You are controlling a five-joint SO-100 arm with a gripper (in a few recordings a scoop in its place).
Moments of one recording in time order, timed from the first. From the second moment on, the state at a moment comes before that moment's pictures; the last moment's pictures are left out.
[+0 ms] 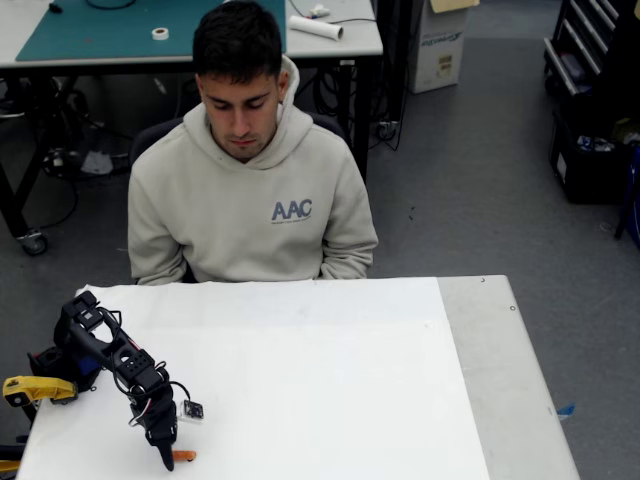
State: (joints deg) arm 83.3 67.5 77.9 70.1 -42.7
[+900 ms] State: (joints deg) arm 83.0 67.5 77.9 70.1 -42.7
